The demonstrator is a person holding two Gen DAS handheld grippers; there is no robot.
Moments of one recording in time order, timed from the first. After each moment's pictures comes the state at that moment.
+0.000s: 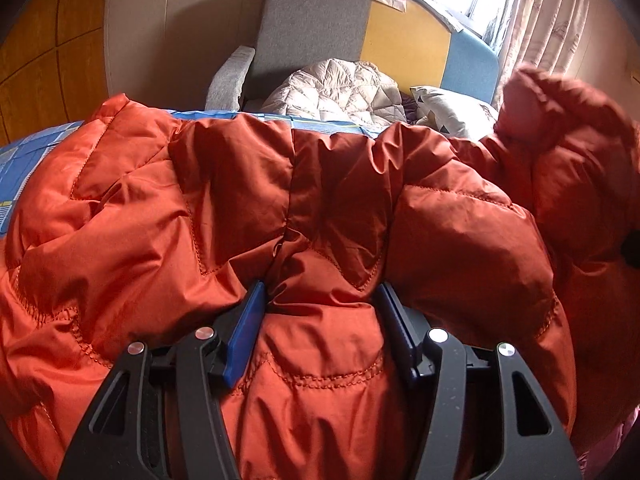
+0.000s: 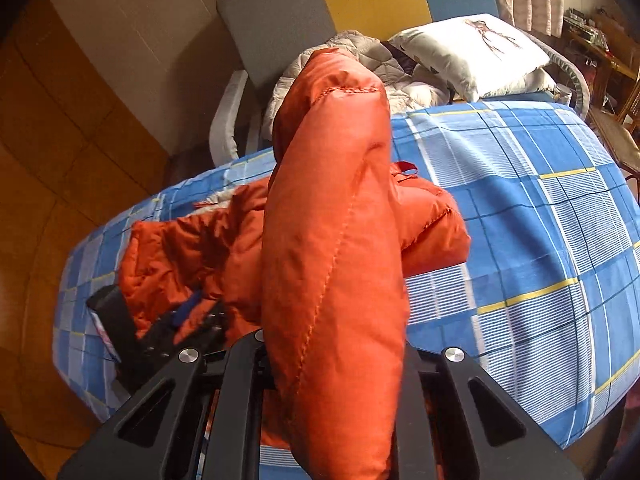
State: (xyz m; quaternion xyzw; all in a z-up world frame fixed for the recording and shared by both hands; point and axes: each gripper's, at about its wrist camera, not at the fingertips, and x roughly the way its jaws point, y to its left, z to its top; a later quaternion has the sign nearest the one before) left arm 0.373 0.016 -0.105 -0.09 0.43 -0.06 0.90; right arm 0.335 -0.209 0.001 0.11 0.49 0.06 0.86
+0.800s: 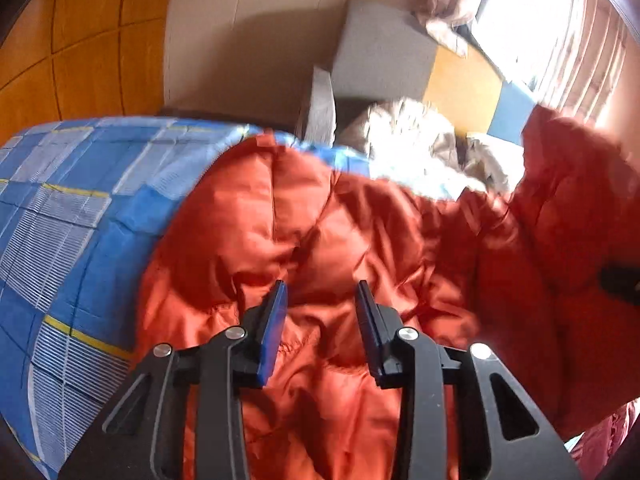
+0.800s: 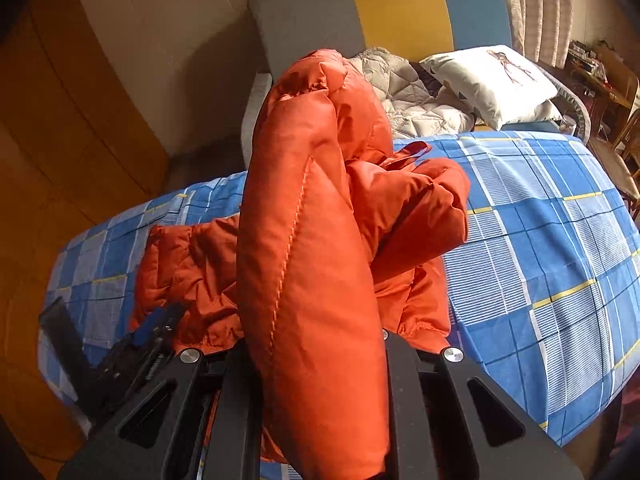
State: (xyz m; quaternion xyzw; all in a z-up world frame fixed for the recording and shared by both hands) left arm 0.350 0.155 -0.077 -0.13 0.42 0.00 0.90; right arm 0.327 -0.089 0.015 0.07 0.47 0.04 0.88
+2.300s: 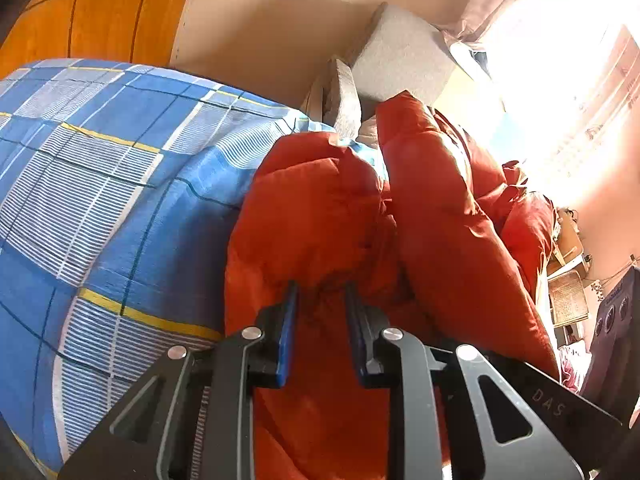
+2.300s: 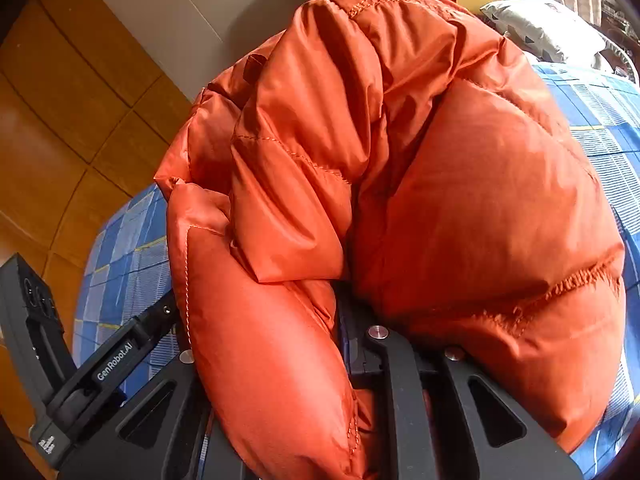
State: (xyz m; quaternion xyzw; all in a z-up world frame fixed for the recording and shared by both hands) left arm 0.320 0.277 -0.092 -0.24 0.42 -0.03 0.87; right arm 0.316 0.034 -0.080 0.14 0.49 0.12 0.85
